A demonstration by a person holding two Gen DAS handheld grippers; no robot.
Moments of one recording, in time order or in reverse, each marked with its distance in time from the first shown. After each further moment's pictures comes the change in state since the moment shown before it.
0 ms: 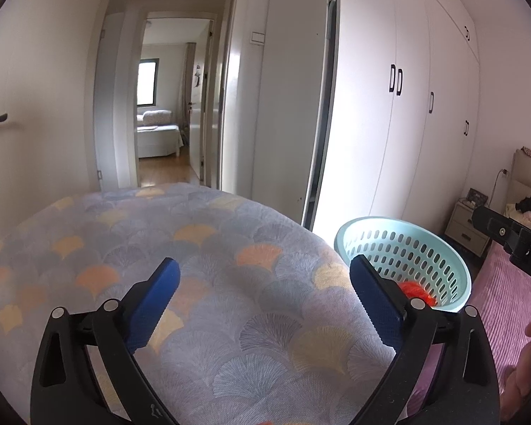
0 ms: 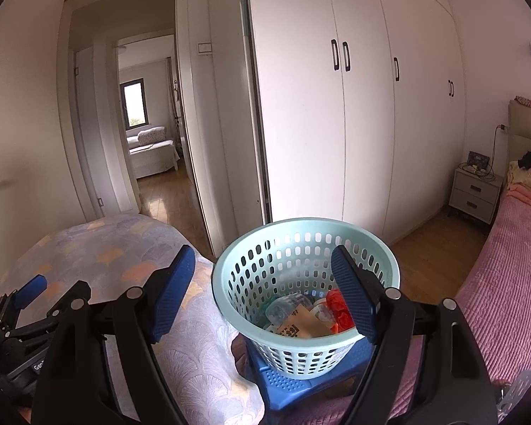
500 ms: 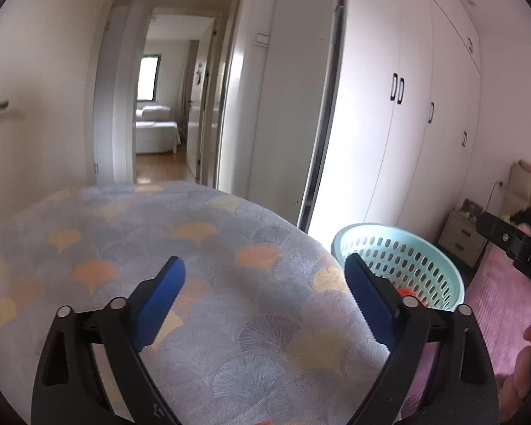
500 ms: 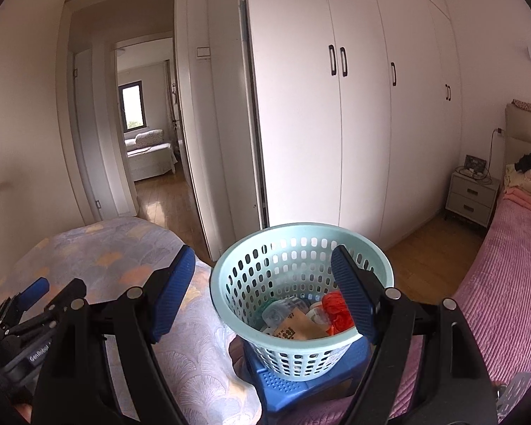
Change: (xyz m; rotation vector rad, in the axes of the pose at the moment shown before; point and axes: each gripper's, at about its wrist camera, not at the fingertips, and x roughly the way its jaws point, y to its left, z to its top) left arm -0.004 0.005 0.001 -0.030 -0.010 -0.020; right arm -0.006 0.004 0.004 -0.021 -0.018 -0.005
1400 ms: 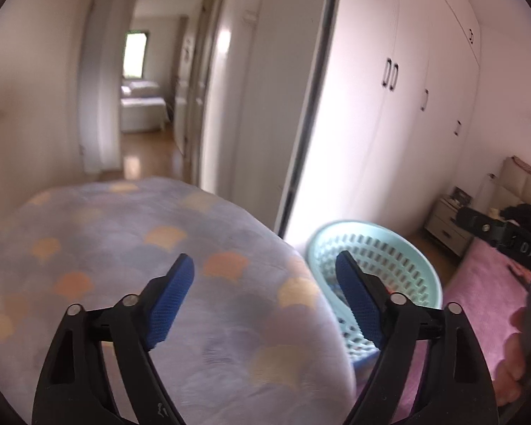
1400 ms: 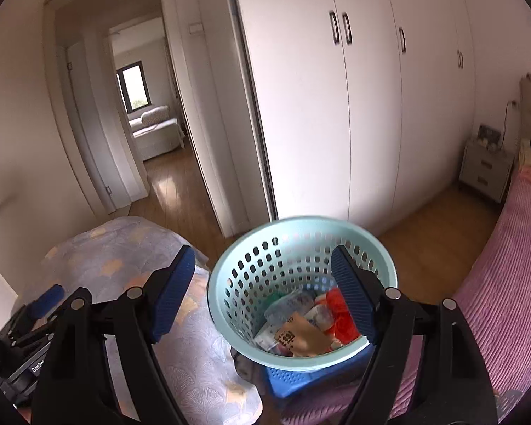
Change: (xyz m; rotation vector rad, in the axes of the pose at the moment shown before) left arm 0.010 -0.020 0.036 -0.021 0.095 -0.039; right arm 0.026 -0.030 0.048 0.050 0.128 0.055
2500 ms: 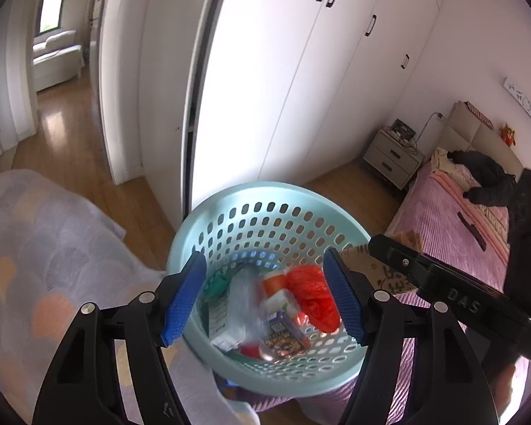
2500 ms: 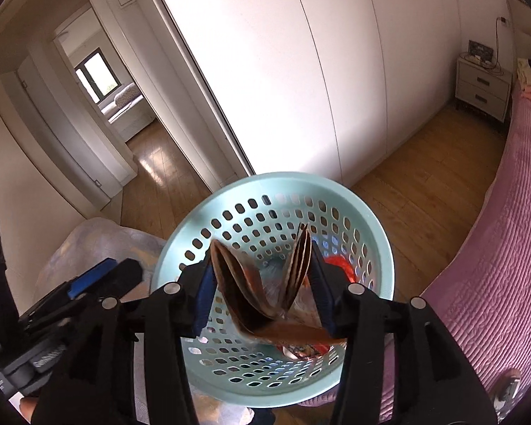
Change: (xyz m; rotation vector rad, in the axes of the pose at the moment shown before) left arm 0.149 -0.096 0.023 0.071 0.361 -0.318; right arm 0.120 -0.095 0.010 0.243 0.300 0.012
